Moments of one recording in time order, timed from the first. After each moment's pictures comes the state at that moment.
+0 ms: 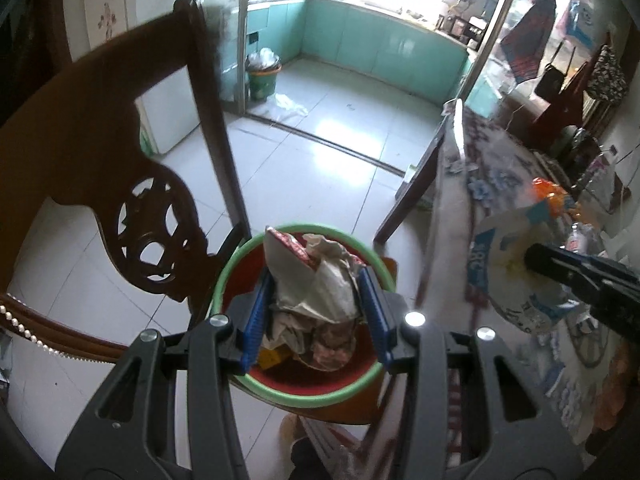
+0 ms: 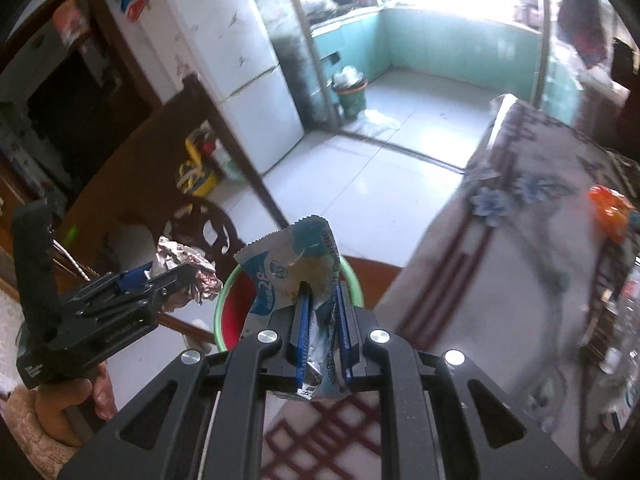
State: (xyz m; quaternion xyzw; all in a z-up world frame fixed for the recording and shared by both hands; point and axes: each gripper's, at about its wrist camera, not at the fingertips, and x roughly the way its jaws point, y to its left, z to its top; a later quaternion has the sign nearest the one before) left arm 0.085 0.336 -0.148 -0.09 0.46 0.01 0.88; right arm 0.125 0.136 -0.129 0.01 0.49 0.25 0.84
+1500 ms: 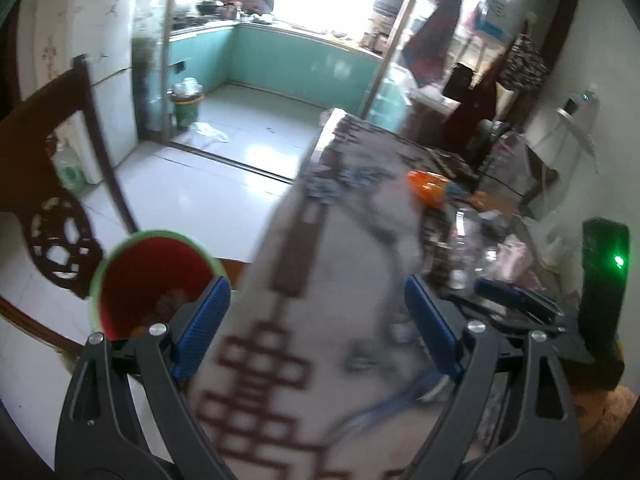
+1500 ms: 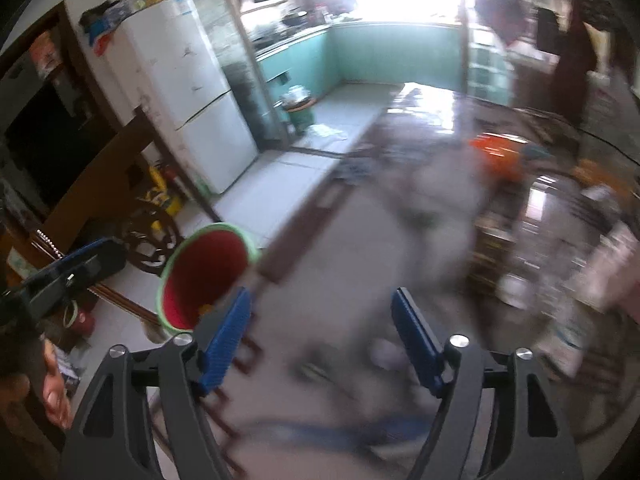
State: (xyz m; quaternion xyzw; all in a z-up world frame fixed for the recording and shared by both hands) left arm 0.027 0.147 -0.091 -0.10 0.39 -0.11 0.91; right arm 0.039 -0.077 -0.120 0.05 0.44 0.16 0.88
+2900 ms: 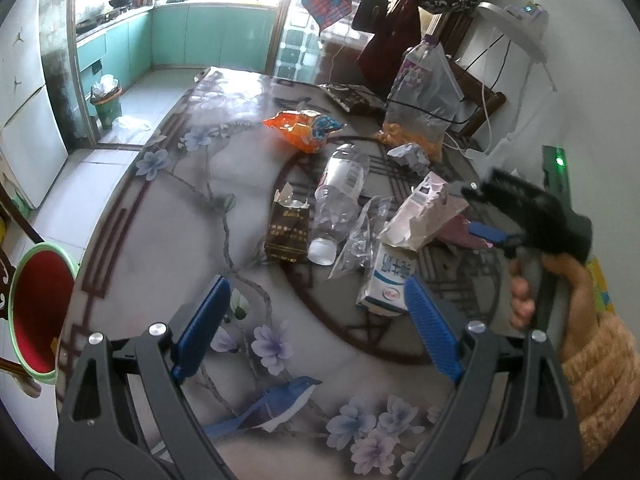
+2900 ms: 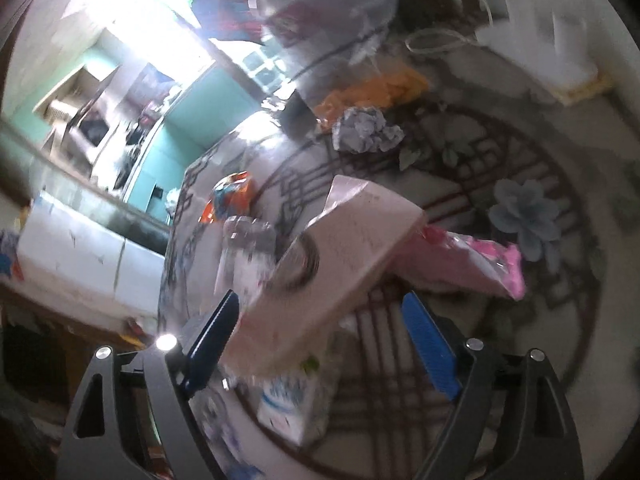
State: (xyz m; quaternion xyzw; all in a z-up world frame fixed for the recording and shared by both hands) left arm 0.045 -0.055 -0.116 -0.04 0.45 -0.20 0.87; right arm 0.098 -0.385 -0.177 0.37 0.45 -0.04 0.81
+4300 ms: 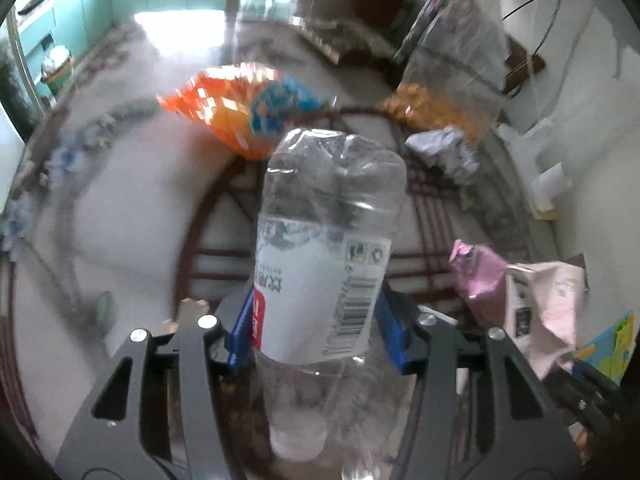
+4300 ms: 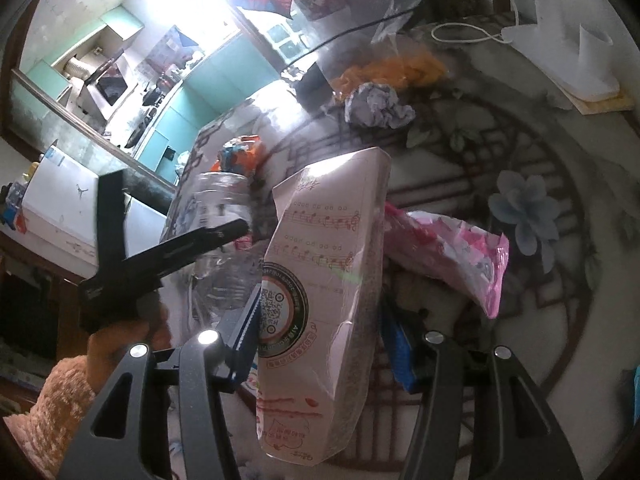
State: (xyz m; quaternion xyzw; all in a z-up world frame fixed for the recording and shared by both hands) left arm 0.216 -0.162 -0.194 -0.02 0.53 -0.24 0.81; right arm 0.055 -0.373 -0.162 0.29 0.46 0.02 0.84
